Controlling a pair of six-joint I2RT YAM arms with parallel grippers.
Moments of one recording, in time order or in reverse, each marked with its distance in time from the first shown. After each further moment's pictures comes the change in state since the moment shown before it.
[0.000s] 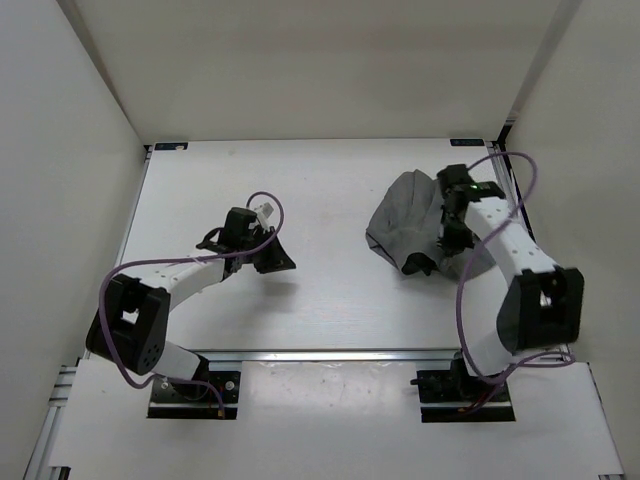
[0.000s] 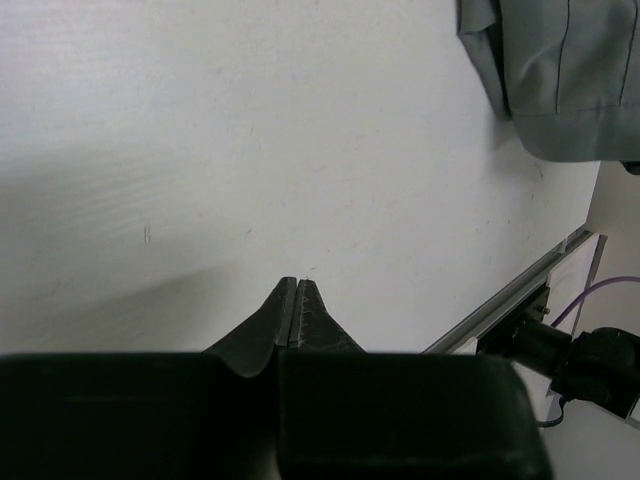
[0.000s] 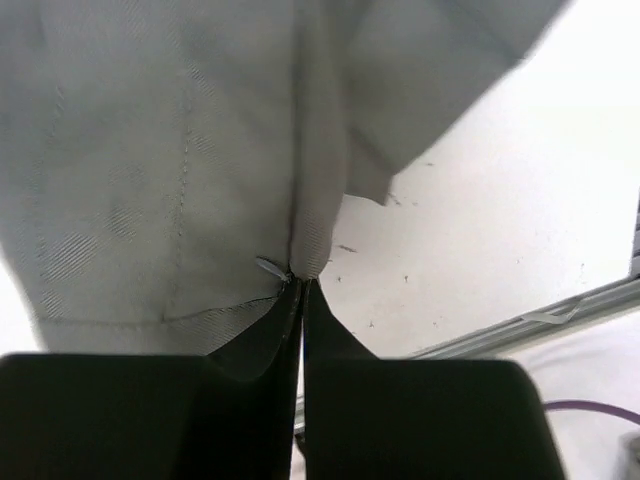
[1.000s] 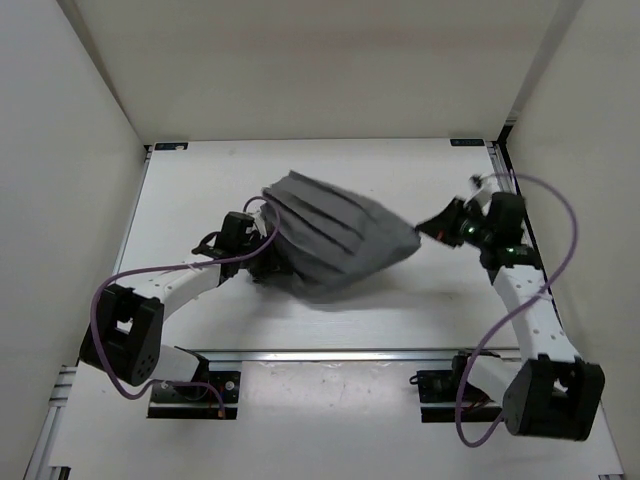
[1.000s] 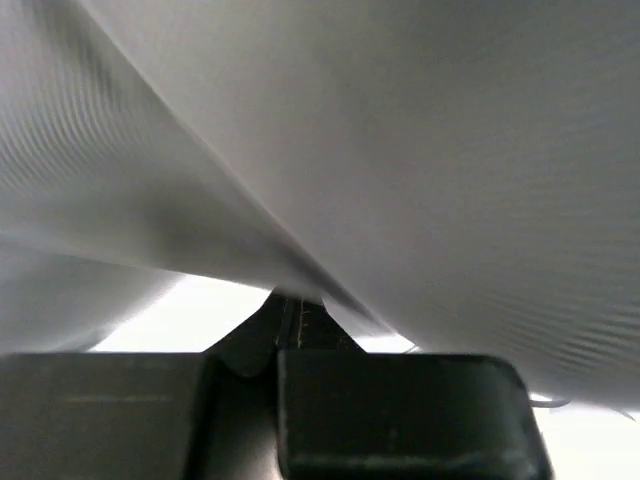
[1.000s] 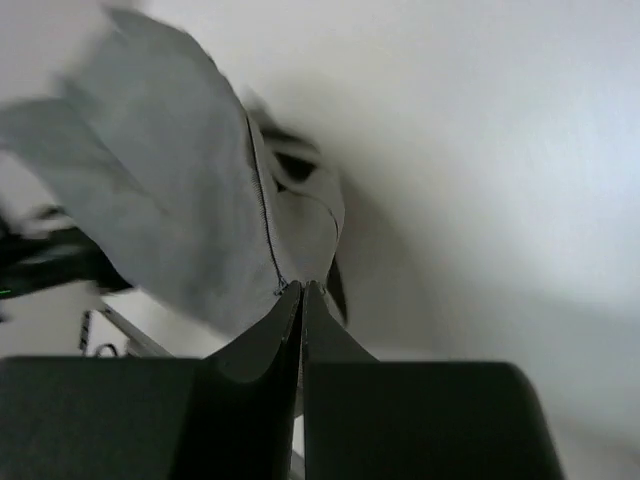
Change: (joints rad) left arm 0.000 -0.071 -0.053 -0.066 -0.011 0.002; right arm -0.206 -0.443 -0.365 0.830 -0.985 0.087
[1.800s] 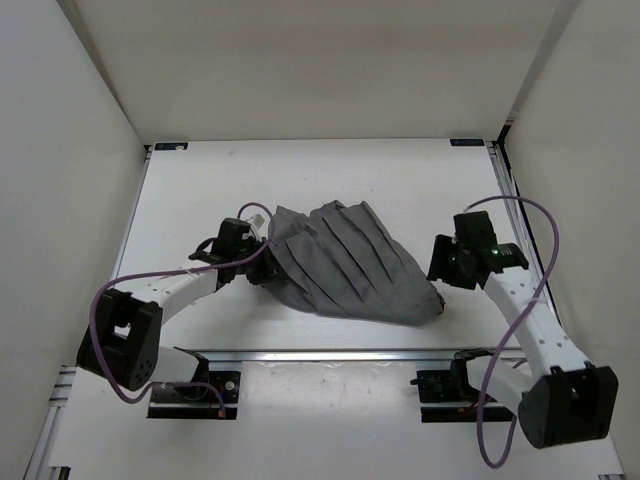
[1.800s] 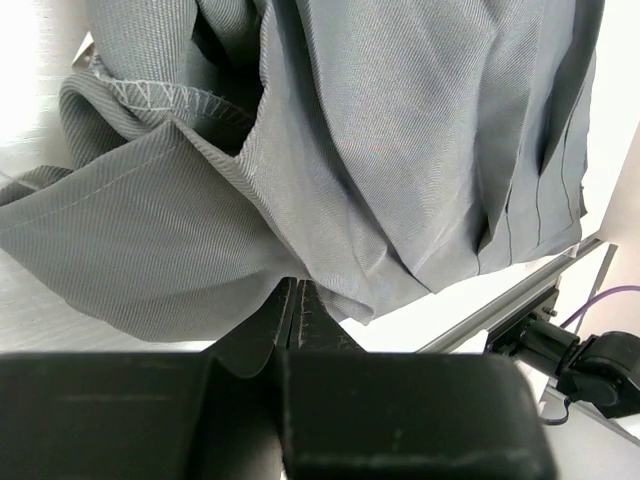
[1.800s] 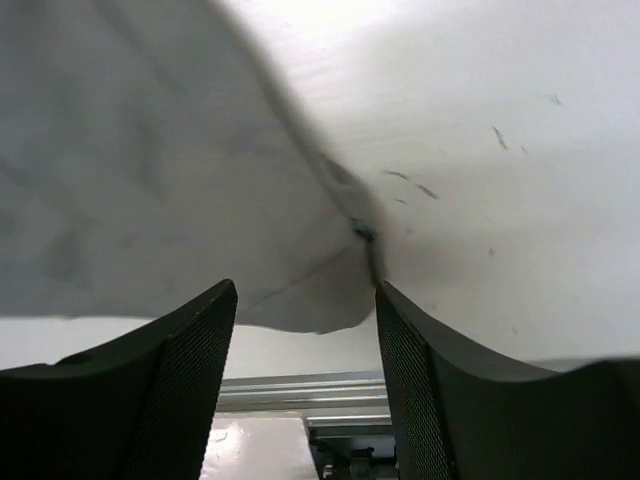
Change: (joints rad) left arm 0.011 -0.028 -0.063 0.021 -0.018 -0.041; right arm 0.221 0.034 -0.044 -0.662 0.761 -0.117
